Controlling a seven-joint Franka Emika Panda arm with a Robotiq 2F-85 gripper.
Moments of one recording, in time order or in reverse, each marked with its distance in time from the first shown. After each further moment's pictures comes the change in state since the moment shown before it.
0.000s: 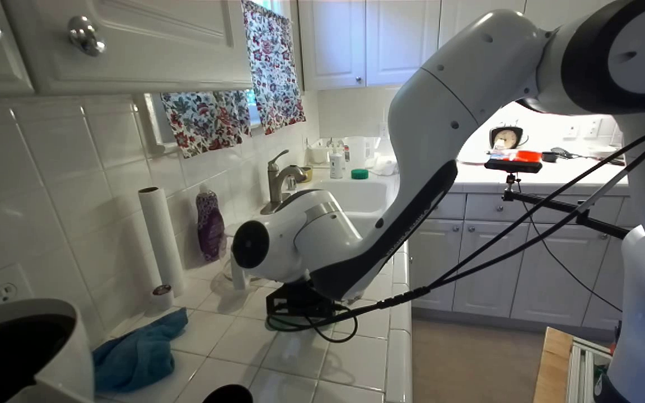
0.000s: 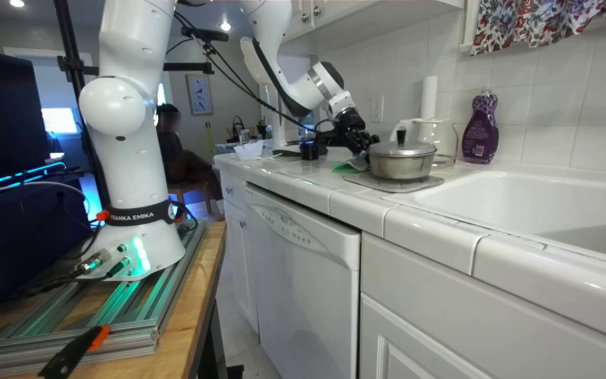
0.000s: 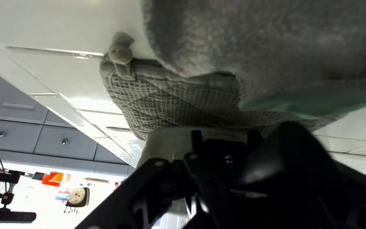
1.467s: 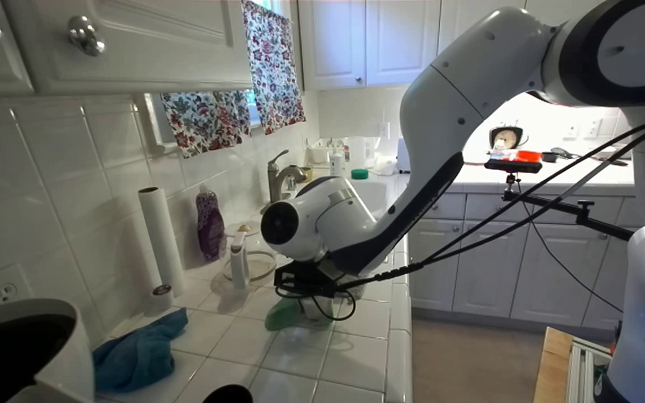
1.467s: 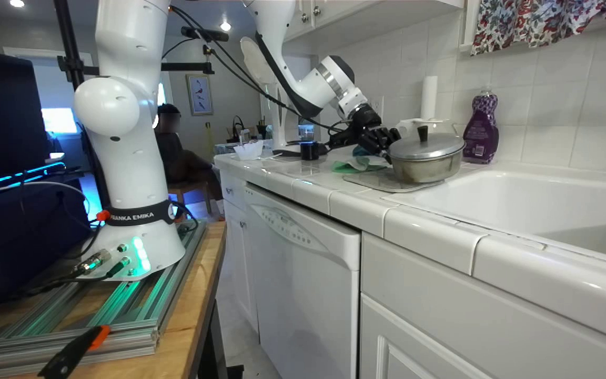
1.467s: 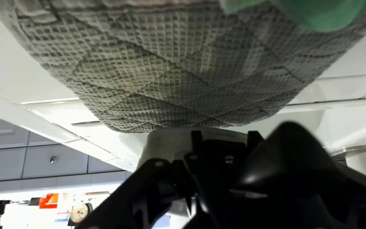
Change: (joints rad) arm -0.081 -0.046 -0.052 -0.053 -0.125 0.164 0.148
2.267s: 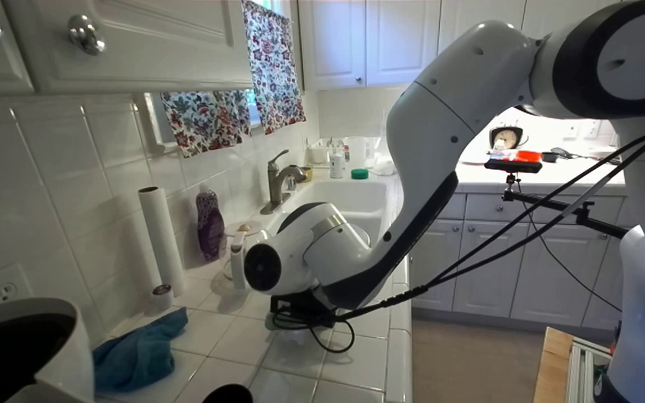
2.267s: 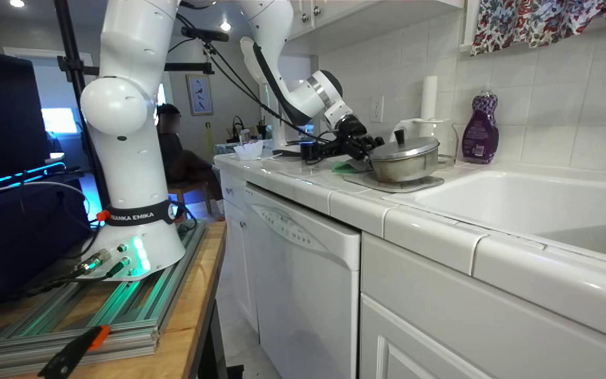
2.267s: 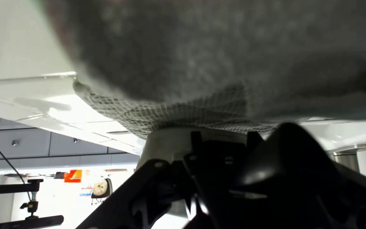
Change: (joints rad) arm 0.100 0.062 0.019 0.014 0.000 -0.175 0.110
